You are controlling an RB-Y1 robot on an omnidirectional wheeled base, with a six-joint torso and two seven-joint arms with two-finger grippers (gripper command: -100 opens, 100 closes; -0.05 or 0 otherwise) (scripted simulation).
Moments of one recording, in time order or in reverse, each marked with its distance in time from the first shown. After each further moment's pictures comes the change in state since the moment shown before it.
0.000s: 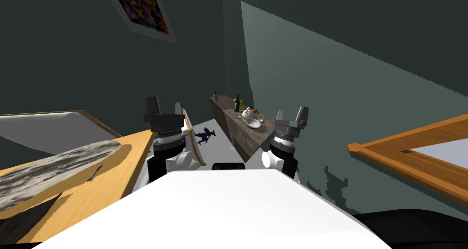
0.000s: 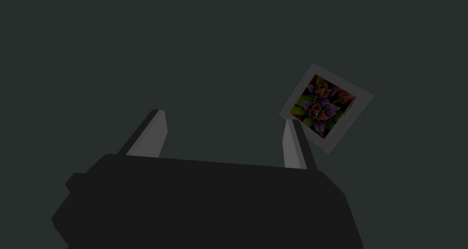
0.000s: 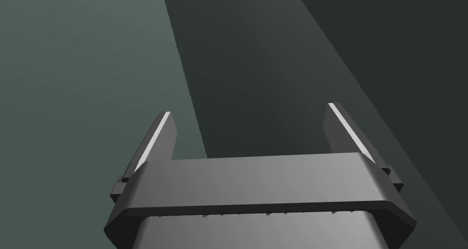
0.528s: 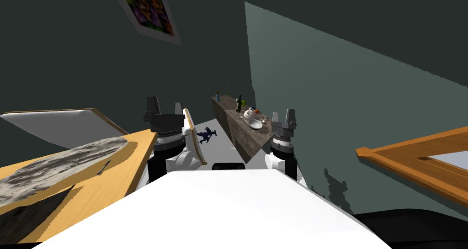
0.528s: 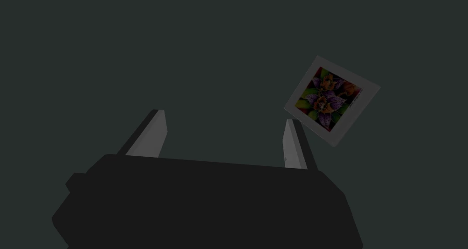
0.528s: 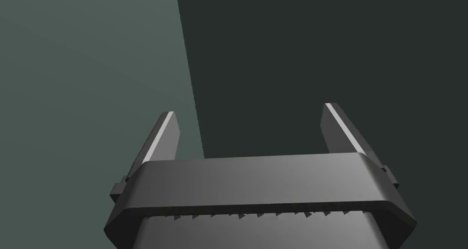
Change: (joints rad) left arm 0.000 0.000 0.000 0.000 0.000 0.000 0.000; right arm 0.008 -0.152 -0.012 0.046 0.038 -0.004 -0.001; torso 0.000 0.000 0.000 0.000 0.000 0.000
